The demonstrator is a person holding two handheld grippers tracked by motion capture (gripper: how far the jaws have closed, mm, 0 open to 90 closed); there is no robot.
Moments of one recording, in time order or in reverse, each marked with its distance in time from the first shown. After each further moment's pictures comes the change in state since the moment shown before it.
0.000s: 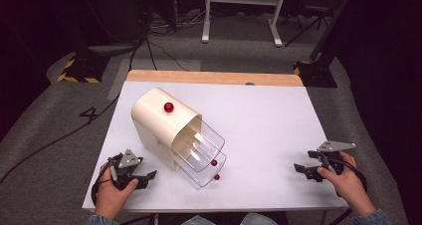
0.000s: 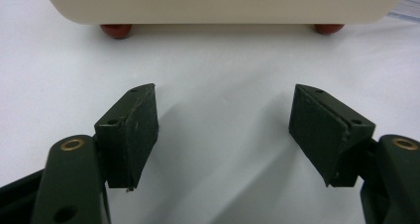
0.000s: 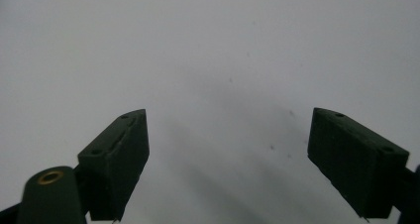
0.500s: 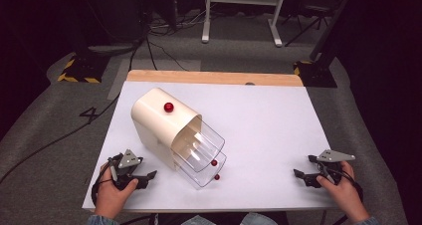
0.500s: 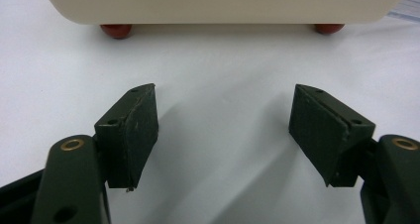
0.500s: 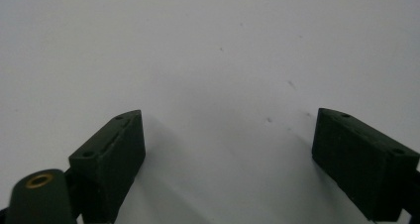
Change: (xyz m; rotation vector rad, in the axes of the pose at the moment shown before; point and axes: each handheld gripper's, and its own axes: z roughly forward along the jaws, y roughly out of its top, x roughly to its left) left arm 0.000 0.000 0.000 0.001 0.005 0.005; right arm -0.001 -0.030 0.013 -0.097 -0.038 -0.025
